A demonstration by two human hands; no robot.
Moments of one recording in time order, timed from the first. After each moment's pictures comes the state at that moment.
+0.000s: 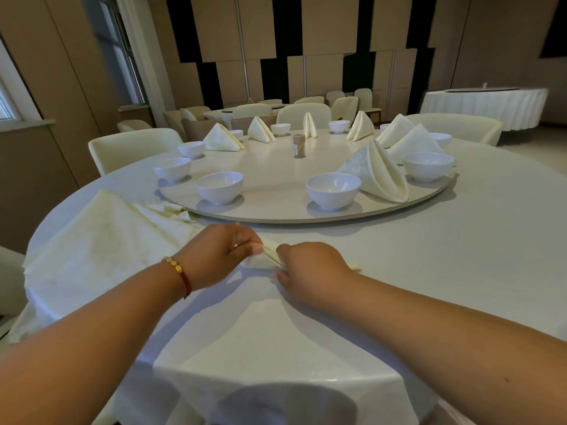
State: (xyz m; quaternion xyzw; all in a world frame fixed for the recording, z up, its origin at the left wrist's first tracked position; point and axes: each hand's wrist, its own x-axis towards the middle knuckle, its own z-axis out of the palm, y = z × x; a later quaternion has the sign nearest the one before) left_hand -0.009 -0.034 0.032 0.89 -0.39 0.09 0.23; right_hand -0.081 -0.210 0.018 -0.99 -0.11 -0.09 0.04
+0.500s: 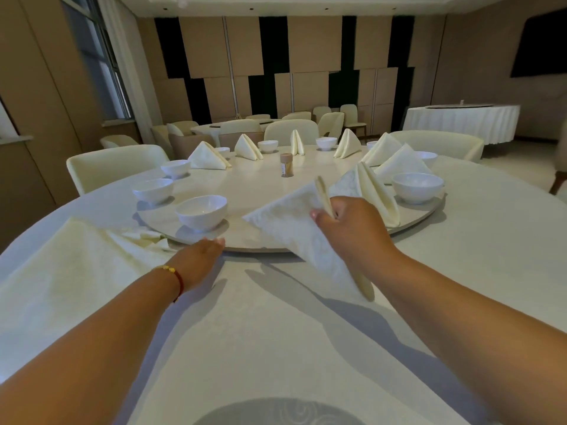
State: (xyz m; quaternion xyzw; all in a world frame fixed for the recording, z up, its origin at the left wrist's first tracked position) left_hand 0.067 -0.042 0.025 0.94 -0.12 -0.04 0.32; right_hand -0.044 -0.283 0.071 -0.89 0.05 -0.27 0.38
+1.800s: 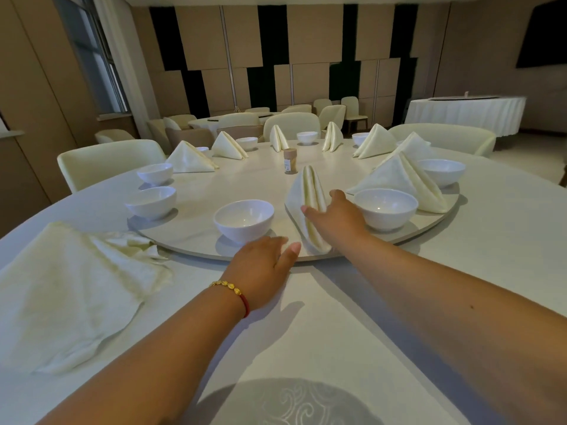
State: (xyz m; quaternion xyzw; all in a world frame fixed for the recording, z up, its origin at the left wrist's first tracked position) left_hand 0.065 -0.132 0.010 0.91 -0.32 0.06 0.25; right_hand 0.070 -0.306 0.045 -0.90 0.18 -0.19 0.35
